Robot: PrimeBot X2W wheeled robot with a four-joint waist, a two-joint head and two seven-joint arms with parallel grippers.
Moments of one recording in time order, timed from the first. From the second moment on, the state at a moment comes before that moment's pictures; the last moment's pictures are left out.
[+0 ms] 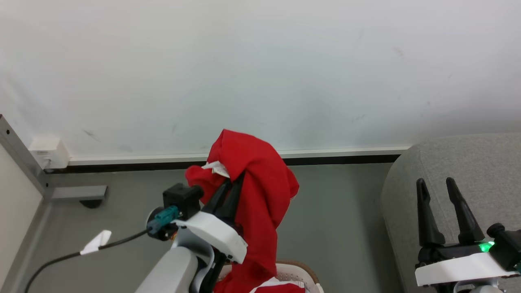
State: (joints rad) left arm -0.45 0.09 -0.47 0.44 -0.45 -0.05 -0.22; right arm -0.17 -0.09 0.10 0.17 0.44 0.13 -0.26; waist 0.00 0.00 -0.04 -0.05
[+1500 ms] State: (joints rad) left arm -0.41 0.10 -0.66 0.16 -0.45 -0.07 -0.05; right arm -0.53 -0.15 0.90 0.67 0.76 0.13 -0.26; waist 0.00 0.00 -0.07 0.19
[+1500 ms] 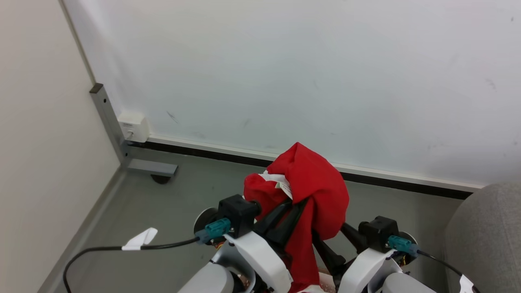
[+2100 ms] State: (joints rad) left arm -0.38 0.11 -0.62 0.18 -0.47 -0.02 -0.08; right arm -0.49 -0.17 0.75 0.54 0.74 0.13 -0.26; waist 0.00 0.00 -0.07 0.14
